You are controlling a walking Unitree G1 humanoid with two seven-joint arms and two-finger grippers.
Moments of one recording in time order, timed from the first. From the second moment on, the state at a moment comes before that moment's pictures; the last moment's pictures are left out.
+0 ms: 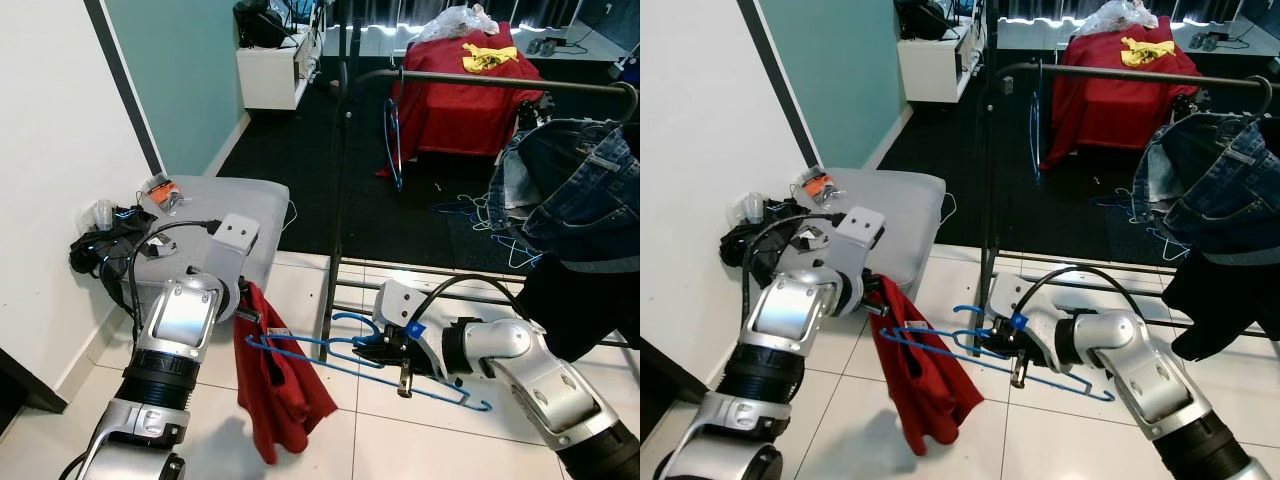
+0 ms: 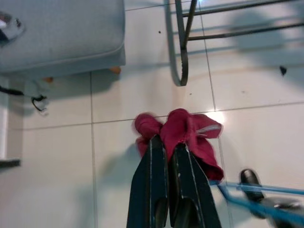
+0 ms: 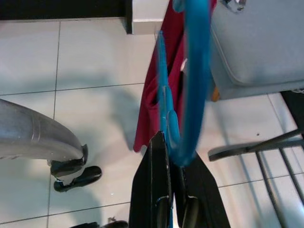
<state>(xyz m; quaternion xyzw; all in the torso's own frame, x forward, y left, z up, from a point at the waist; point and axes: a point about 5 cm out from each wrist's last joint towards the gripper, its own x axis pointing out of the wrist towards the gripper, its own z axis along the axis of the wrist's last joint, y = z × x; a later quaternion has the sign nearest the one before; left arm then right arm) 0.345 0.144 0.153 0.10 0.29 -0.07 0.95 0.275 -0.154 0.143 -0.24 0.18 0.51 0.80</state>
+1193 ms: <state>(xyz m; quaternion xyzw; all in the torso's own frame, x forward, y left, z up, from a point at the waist) 0.347 0.124 0.214 0.24 0.15 -0.08 0.96 0.297 -0.162 0.141 -0.14 0.11 0.45 0.87</state>
